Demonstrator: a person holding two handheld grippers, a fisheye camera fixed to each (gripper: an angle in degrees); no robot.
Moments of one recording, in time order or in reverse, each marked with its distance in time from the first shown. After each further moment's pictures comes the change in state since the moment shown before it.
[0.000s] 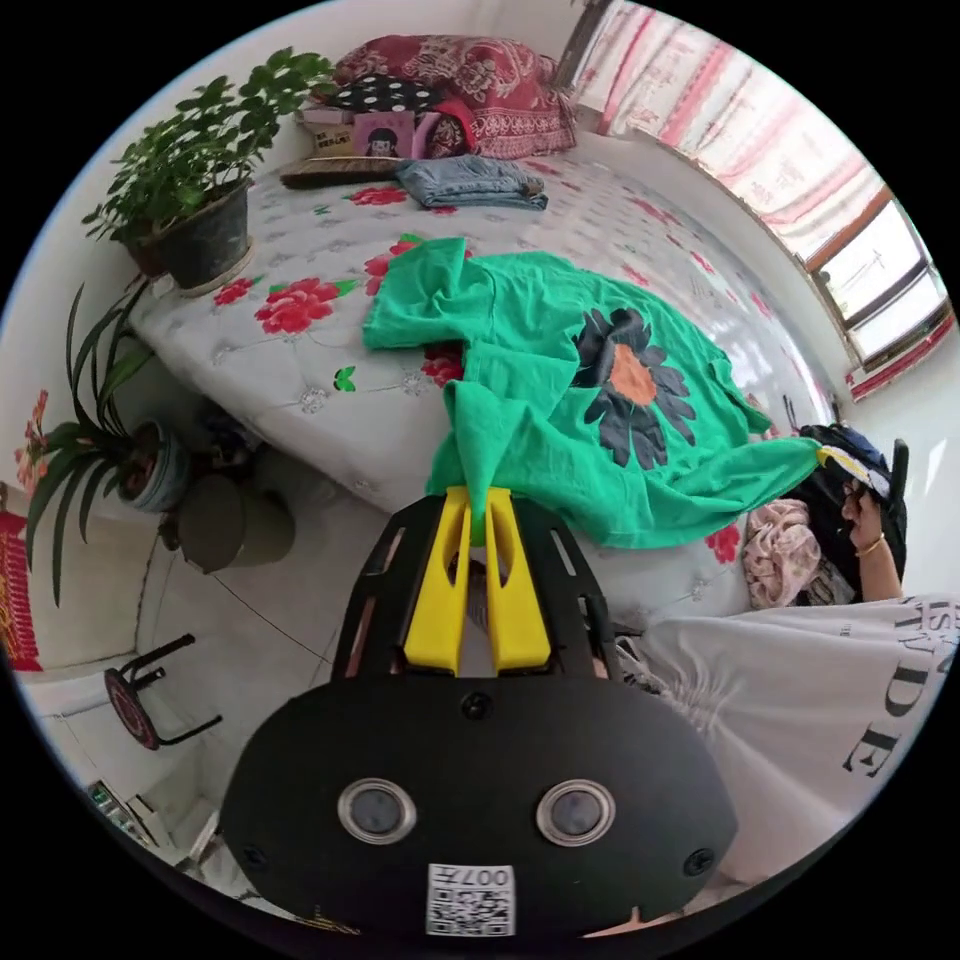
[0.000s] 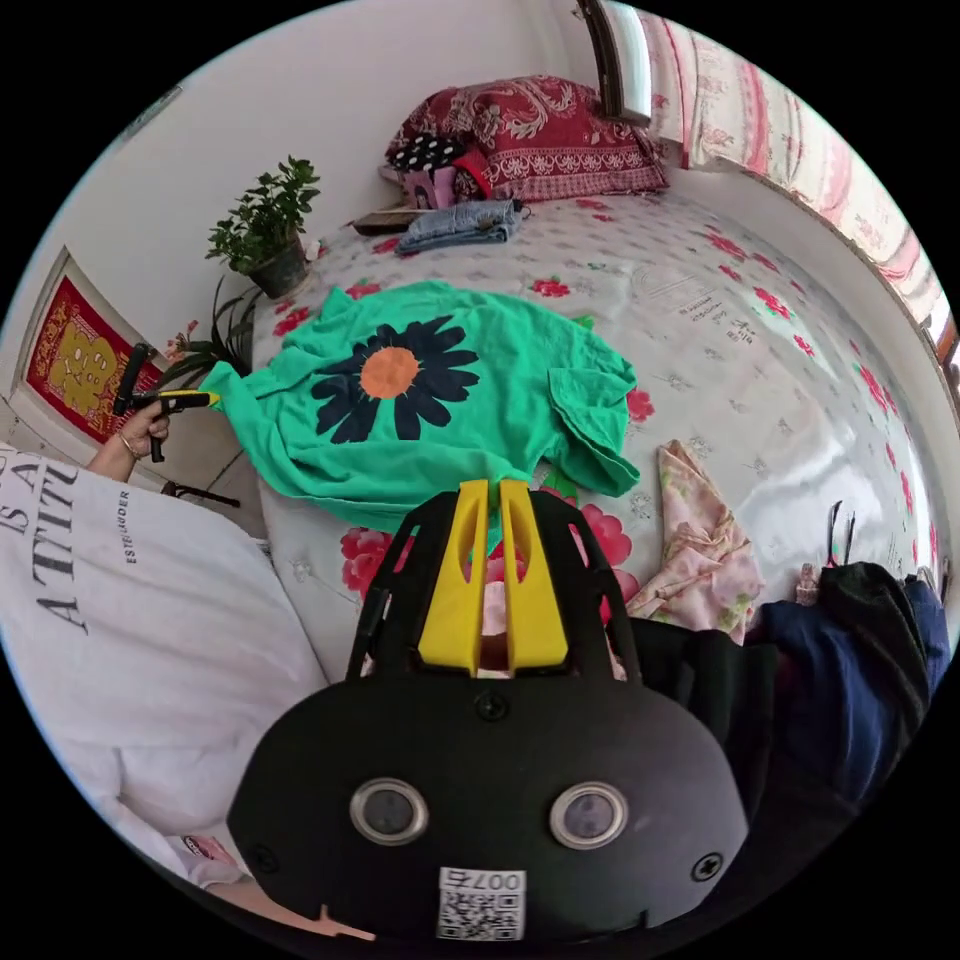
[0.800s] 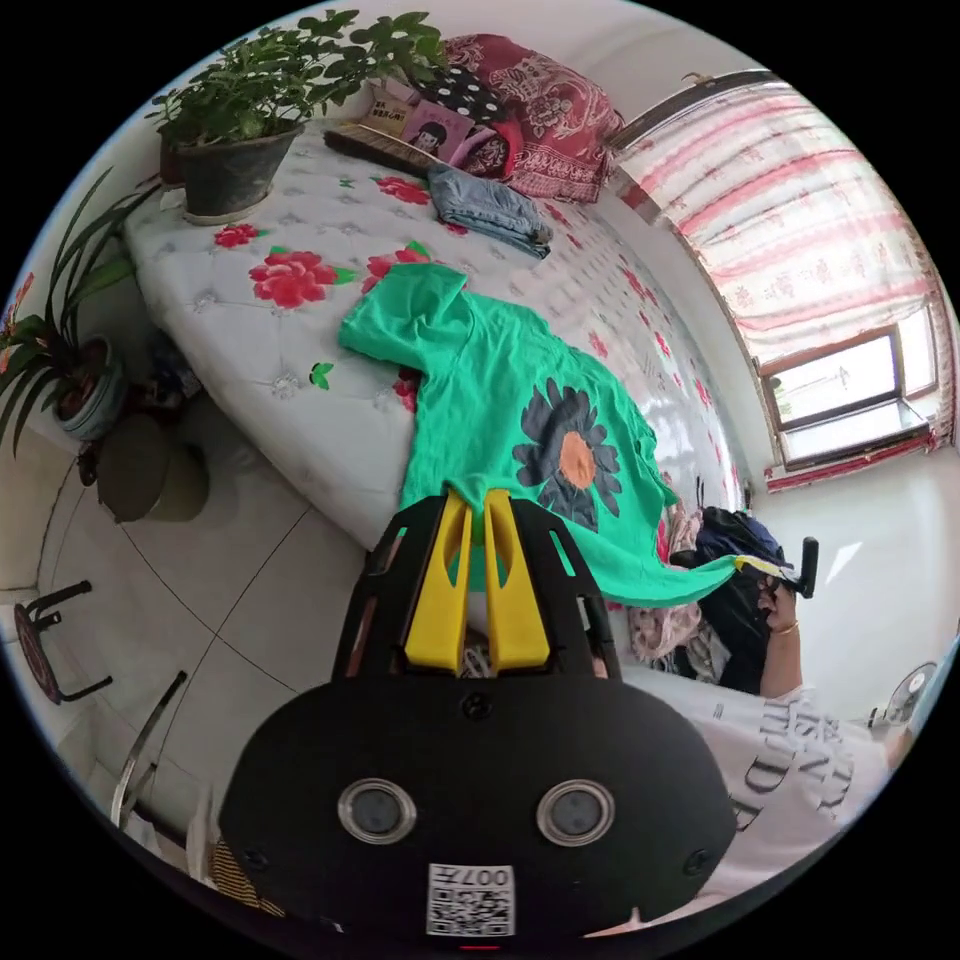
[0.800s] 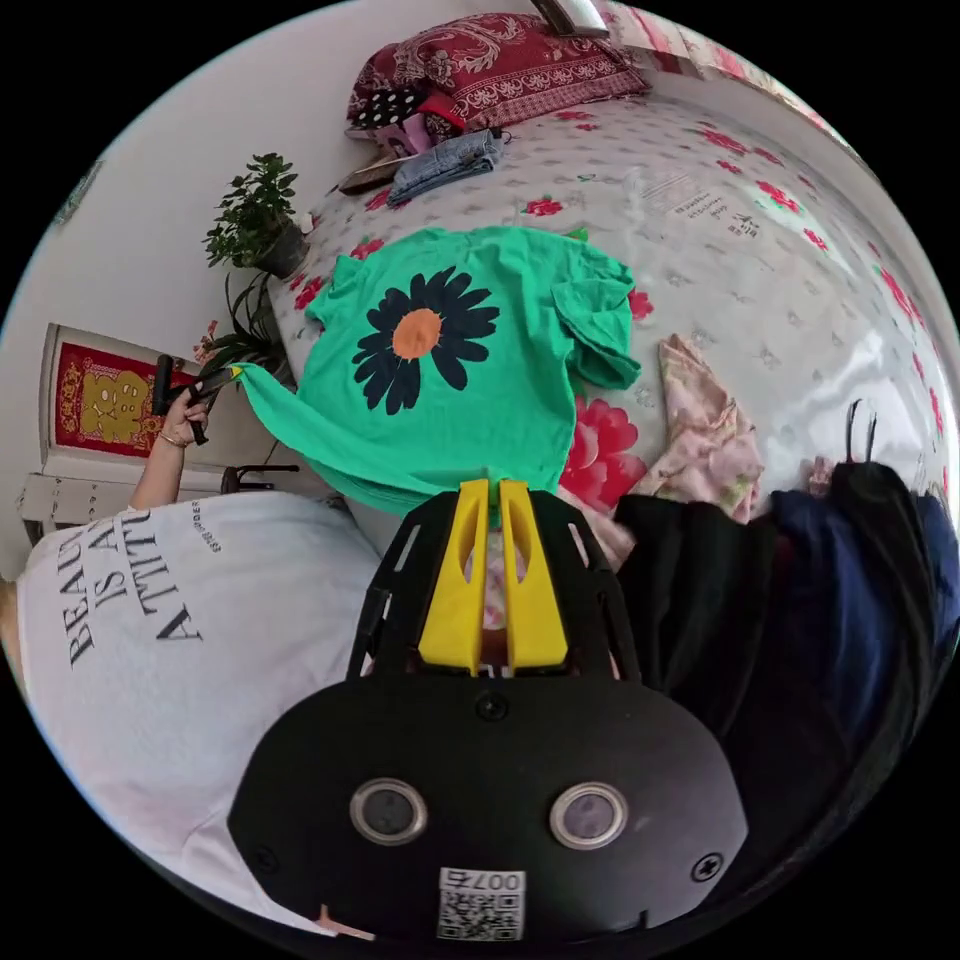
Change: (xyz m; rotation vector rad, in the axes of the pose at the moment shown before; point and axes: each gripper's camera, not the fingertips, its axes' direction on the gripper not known) left arm -0.040 -0.094 -0.075 0.018 0.286 -0.234; right arm 0.038 -0.101 -0.046 -0.305 -0.050 0.118
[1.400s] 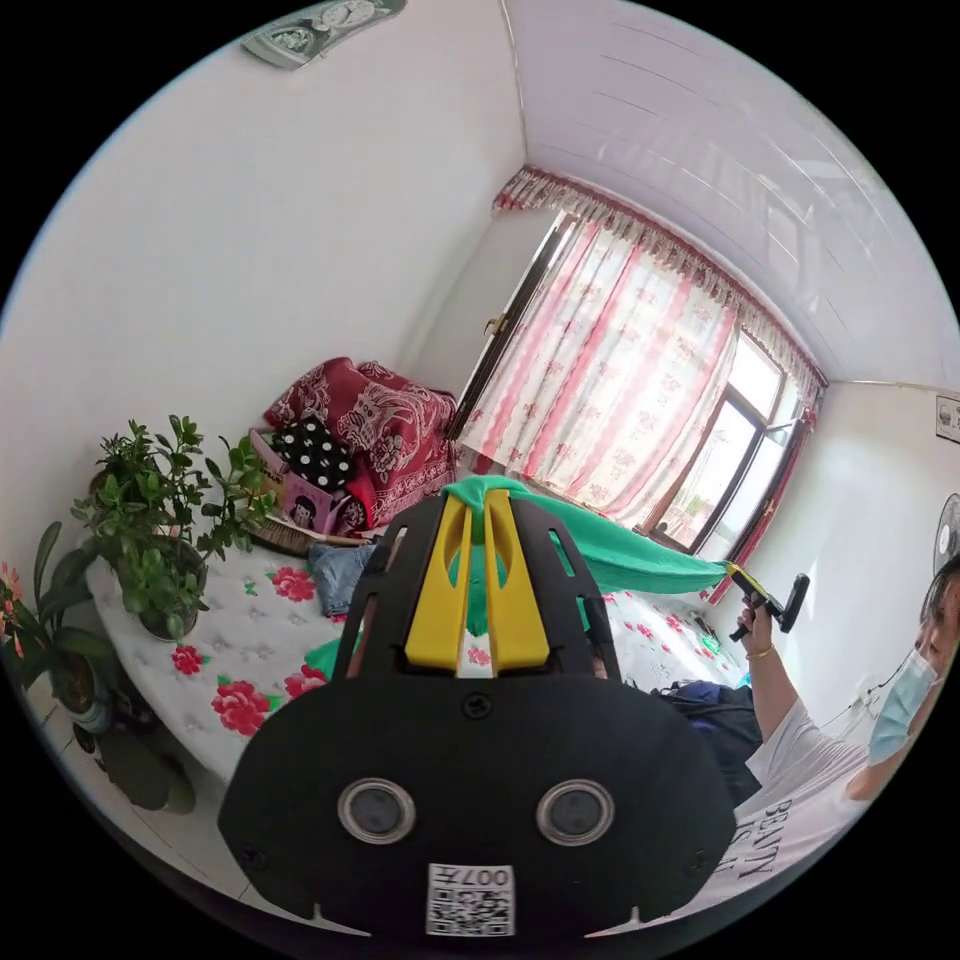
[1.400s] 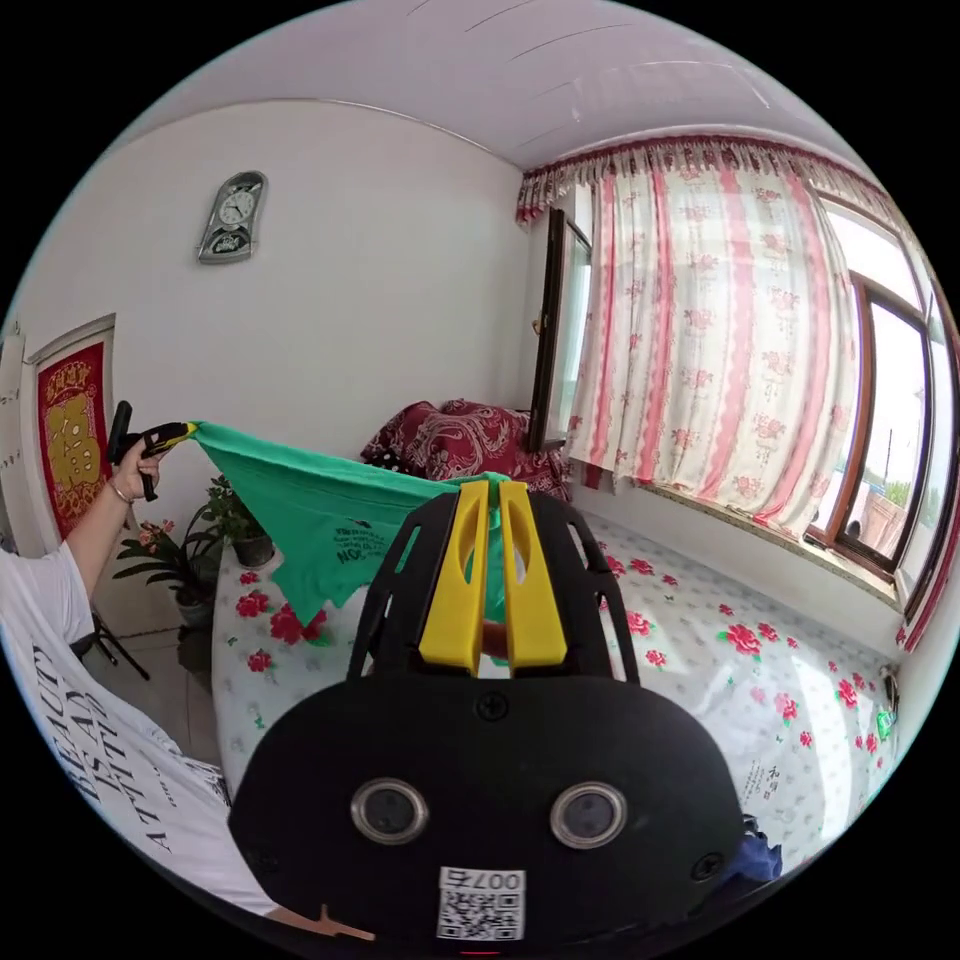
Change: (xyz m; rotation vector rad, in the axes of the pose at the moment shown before) left arm 0.212 -0.068 -0.316 0.733 0.154 0.426; right arm -0.126 0.009 -0.370 1.012 0.270 -0.247
